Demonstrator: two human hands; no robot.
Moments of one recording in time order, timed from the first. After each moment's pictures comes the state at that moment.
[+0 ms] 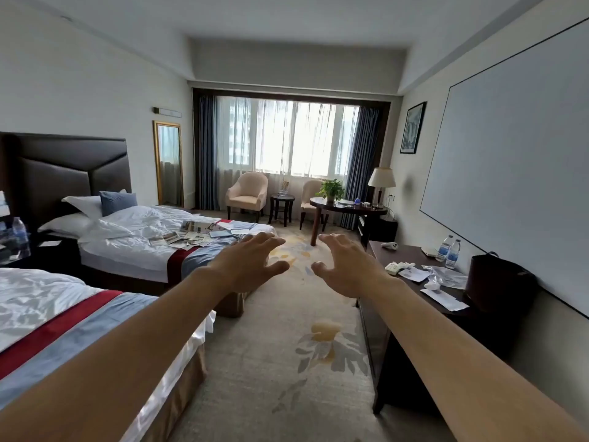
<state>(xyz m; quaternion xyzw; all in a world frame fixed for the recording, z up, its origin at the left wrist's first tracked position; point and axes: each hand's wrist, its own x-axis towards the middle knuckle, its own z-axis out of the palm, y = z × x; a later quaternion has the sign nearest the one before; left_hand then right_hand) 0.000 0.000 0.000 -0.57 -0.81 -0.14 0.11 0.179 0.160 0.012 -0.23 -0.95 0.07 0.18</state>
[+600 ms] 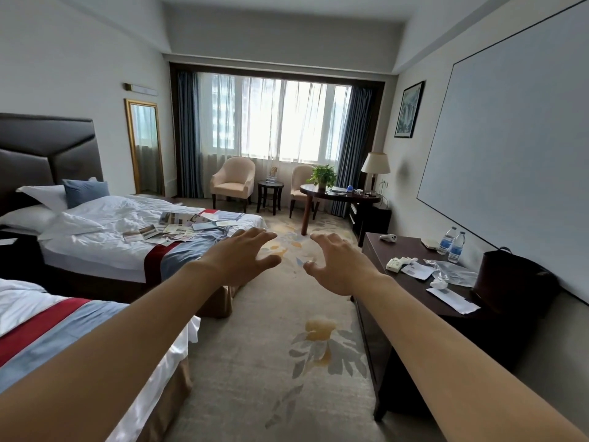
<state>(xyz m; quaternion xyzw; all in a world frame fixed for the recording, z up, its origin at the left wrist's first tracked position) -0.157 0.124 -0.021 -0.57 -0.81 -0.13 0.07 0.030 0.275 -0.013 -0.26 -0.95 0.07 0.15</state>
